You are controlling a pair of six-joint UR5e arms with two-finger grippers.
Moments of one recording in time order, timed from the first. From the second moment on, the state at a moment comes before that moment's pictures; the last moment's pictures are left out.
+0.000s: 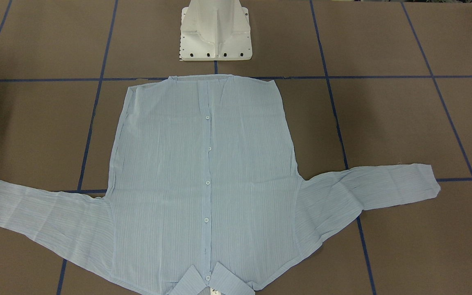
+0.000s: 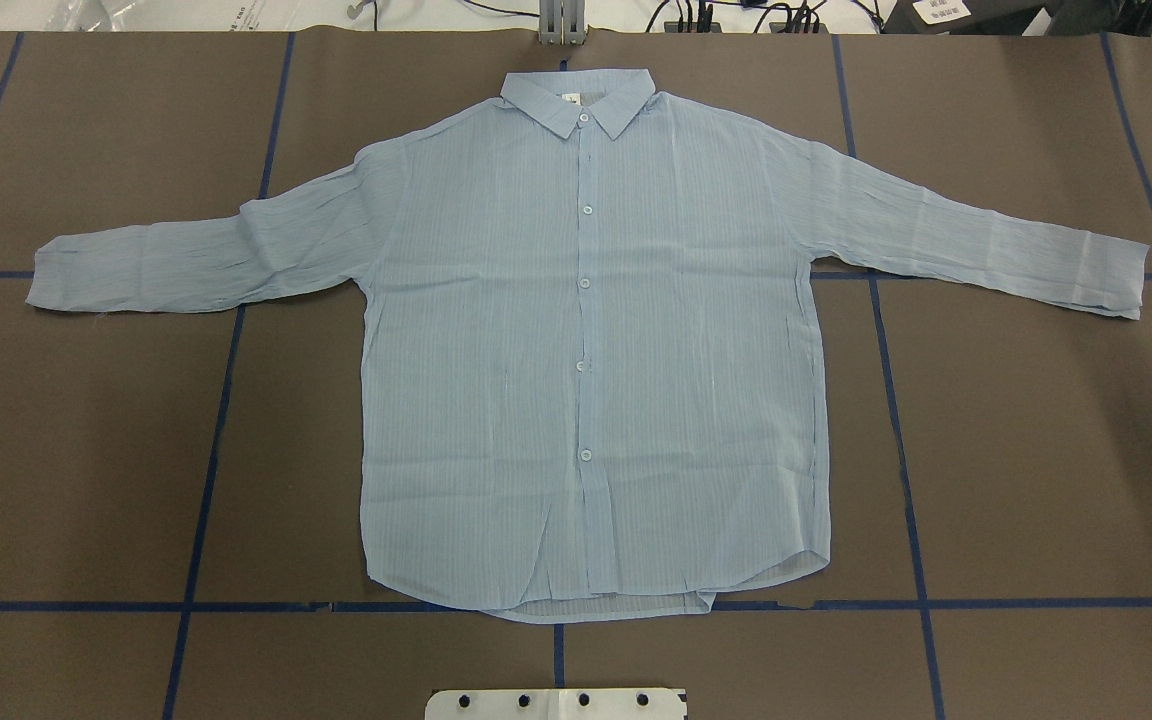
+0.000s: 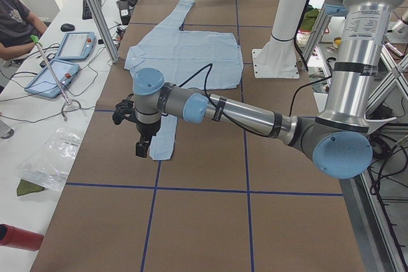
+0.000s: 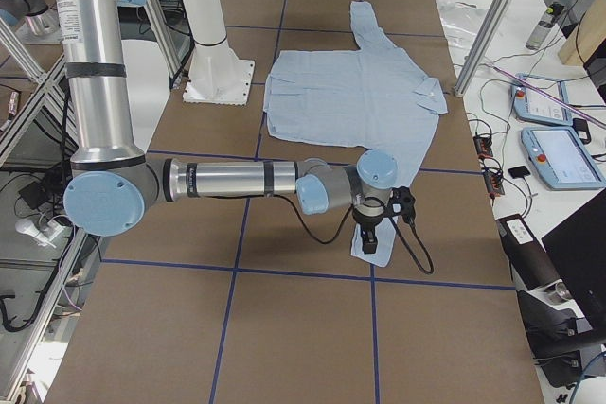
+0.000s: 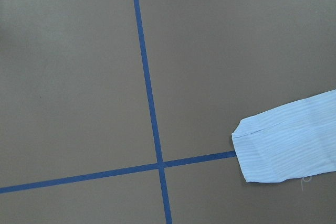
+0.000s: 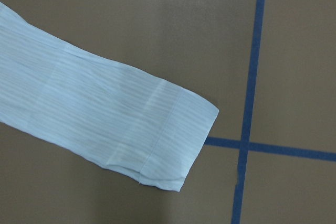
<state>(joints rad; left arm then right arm) -1.52 -1.71 -1.69 -1.63 -2.26 -0.06 1.38 -1.50 1.45 -1.20 2.34 0.22</state>
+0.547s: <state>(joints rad) -1.51 -1.68 -1.68 -1.71 -2.26 -0.06 1.27 -1.44 1.28 -0.99 2.32 0.30</state>
